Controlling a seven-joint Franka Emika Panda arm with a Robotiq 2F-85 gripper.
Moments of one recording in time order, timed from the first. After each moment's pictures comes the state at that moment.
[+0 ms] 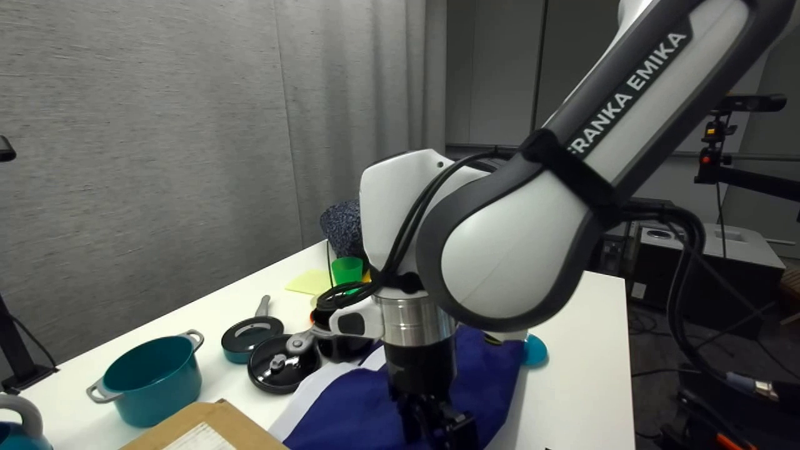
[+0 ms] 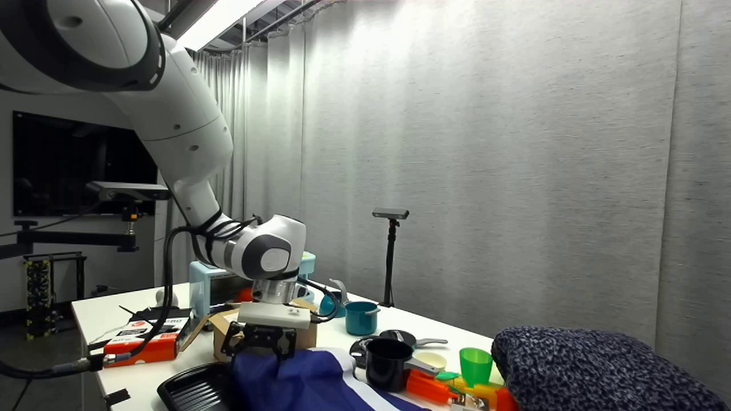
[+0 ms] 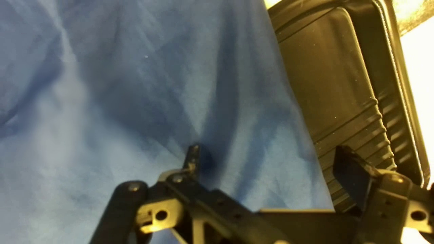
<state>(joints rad) 0.08 0.34 0.28 -2.16 0.07 2.36 -0.78</state>
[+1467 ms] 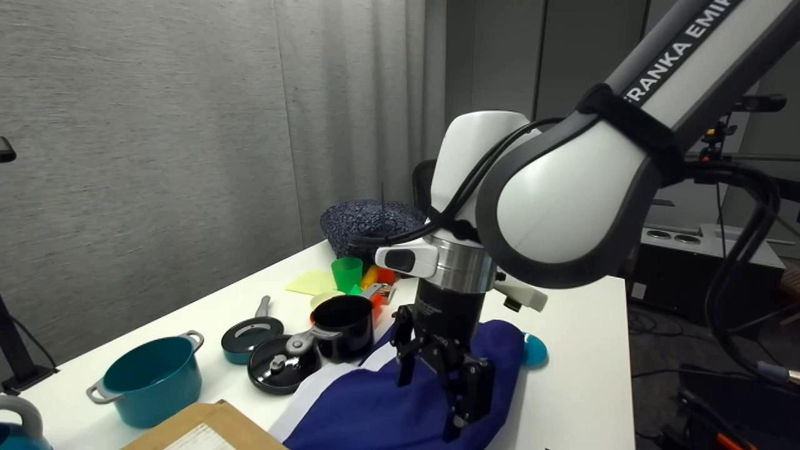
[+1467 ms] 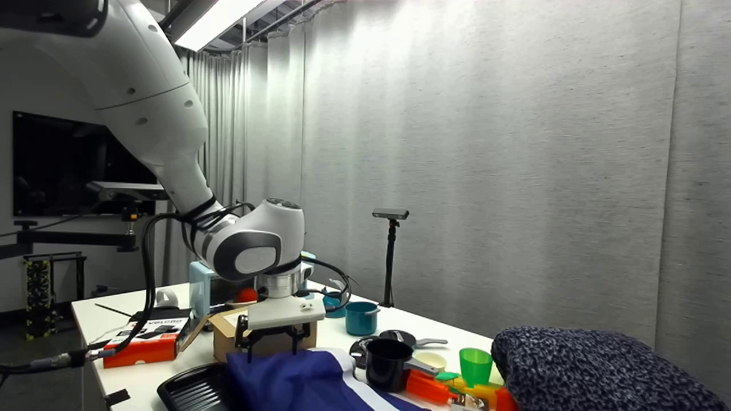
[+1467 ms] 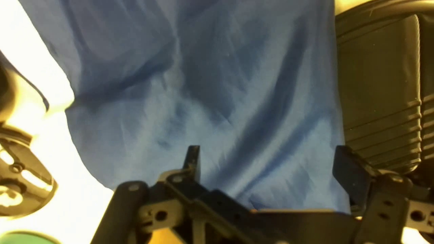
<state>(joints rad) -0.03 0.17 0.32 -2.36 0.30 2.67 -1.15</state>
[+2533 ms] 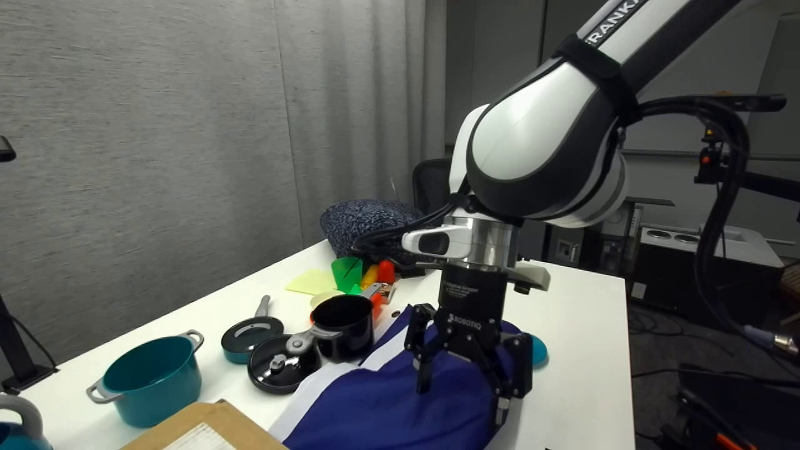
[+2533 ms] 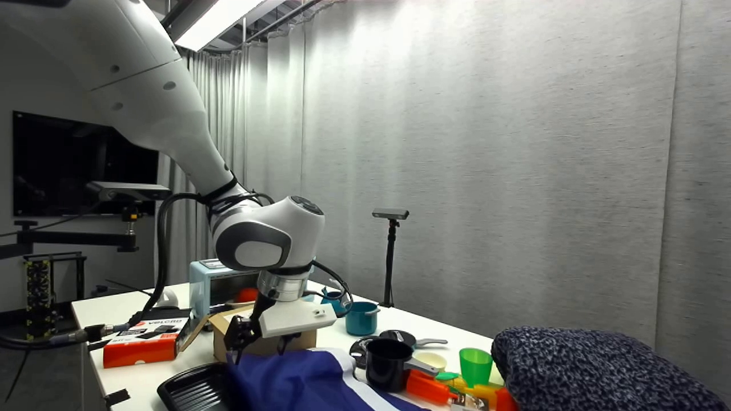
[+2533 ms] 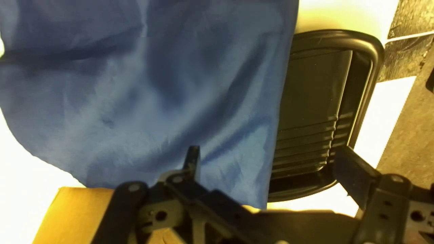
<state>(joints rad) -0.02 0.10 0.24 -2.37 0.56 2.43 -1.67</state>
